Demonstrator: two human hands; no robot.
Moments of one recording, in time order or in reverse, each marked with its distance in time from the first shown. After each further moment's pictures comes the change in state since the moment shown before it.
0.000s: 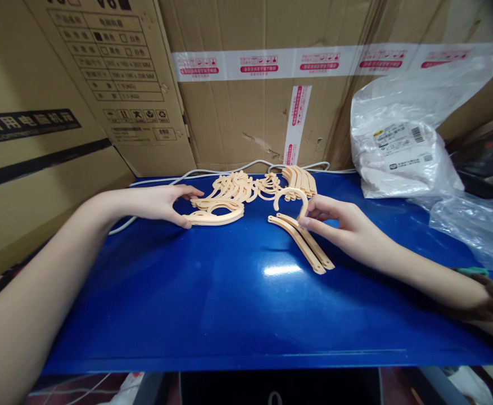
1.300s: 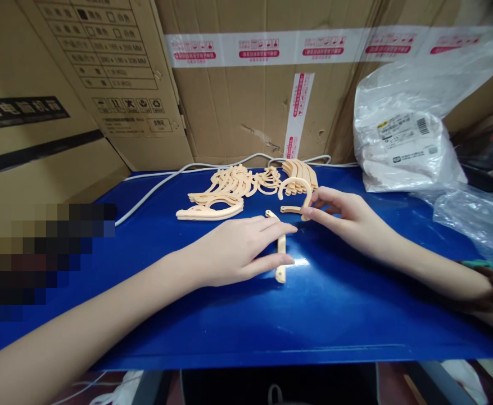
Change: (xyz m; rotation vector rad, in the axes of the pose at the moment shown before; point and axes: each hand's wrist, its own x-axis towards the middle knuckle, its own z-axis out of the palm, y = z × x) left_hand -0.020 0.134 0.059 -0.078 0.341 0.729; right_hand 0.002 0.011 0.001 0.022 0.044 0.061
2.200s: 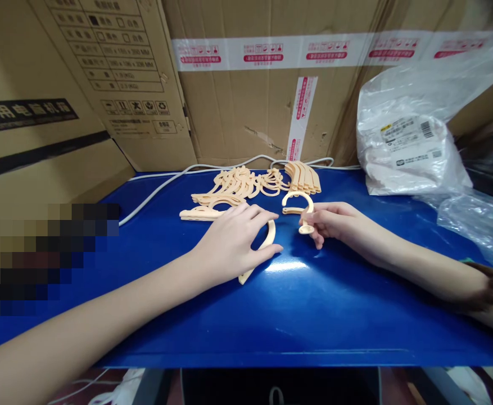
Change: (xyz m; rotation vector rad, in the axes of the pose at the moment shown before) left_hand 0.000 -0.006 0.014 0.098 0.176 -0.272; right_hand 0.001 -0.003 0.010 0.654 -0.175 0.398
